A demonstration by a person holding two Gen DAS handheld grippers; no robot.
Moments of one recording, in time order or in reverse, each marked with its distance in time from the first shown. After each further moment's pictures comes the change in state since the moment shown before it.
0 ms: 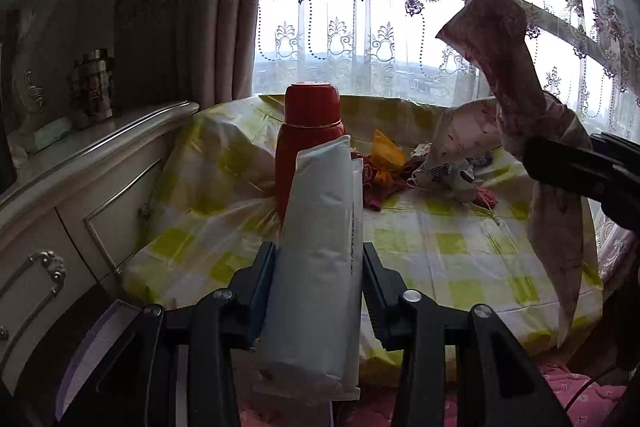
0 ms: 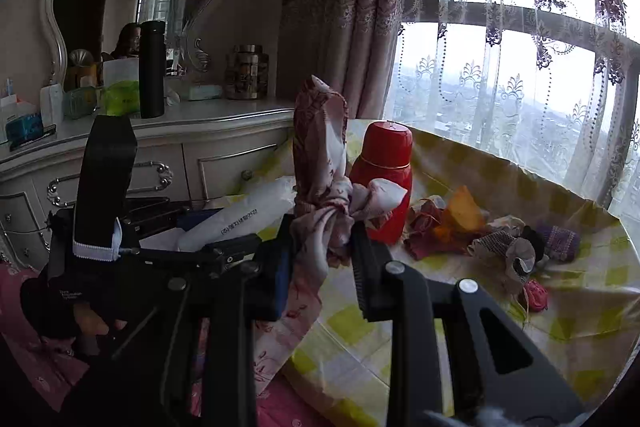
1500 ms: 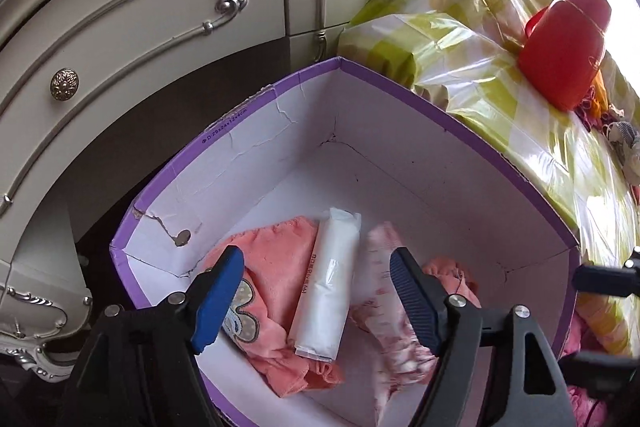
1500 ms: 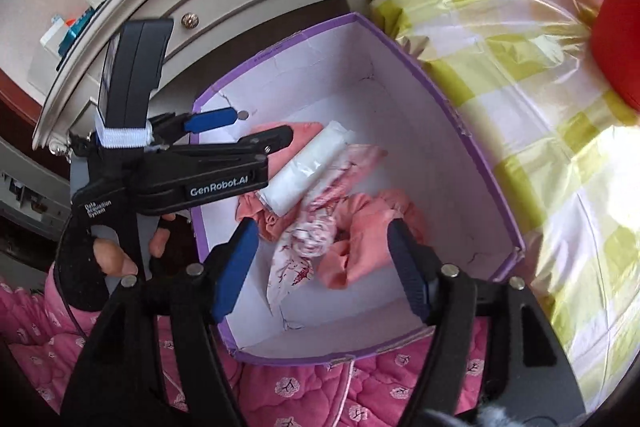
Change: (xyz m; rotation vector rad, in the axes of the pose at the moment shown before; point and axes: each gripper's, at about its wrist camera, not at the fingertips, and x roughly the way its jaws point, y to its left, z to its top) left arm 0.030 0.184 -0.135 -0.411 0.547 0.378; right arm 0.183 0.111 -0.073 0.094 0.719 0.533
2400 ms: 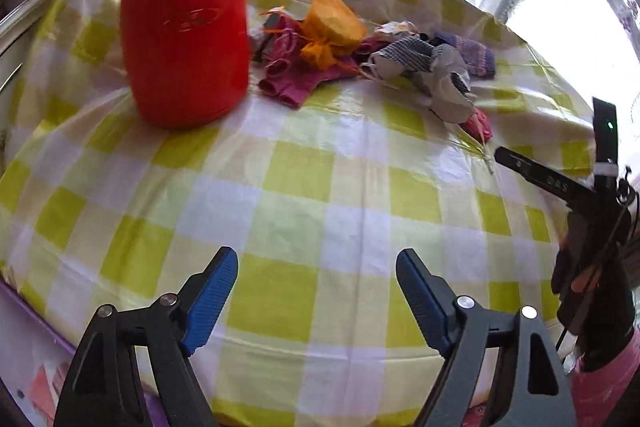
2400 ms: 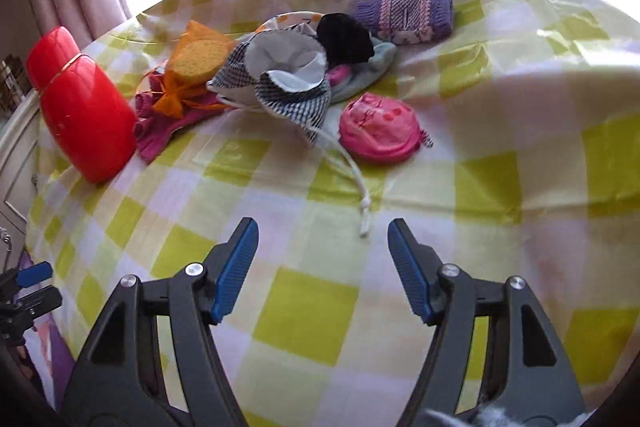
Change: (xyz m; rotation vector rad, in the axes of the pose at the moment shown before) left arm -0.024 -0.374 0.031 0.492 -0.031 -0.441; right arm -0.212 -0.397 -0.141 0.657 -0.415 -0.705
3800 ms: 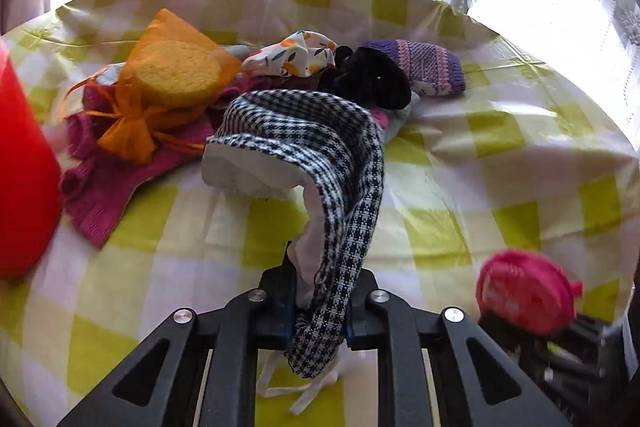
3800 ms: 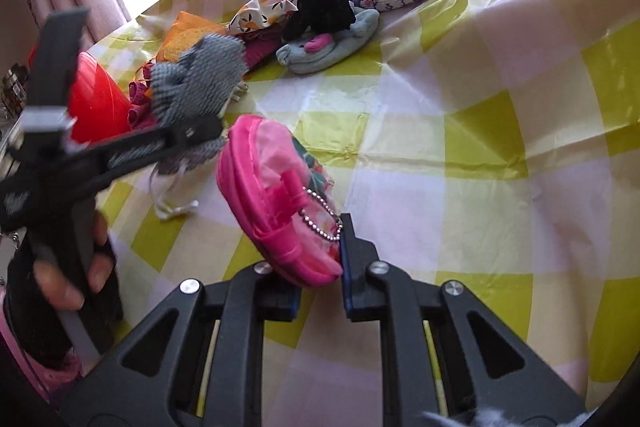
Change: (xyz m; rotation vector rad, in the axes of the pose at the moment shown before) left arm 0.112 -0.082 0.077 0.121 -0.129 -0.107; right arm -0.023 -0.016 -0.066 0.097 0.003 0.125
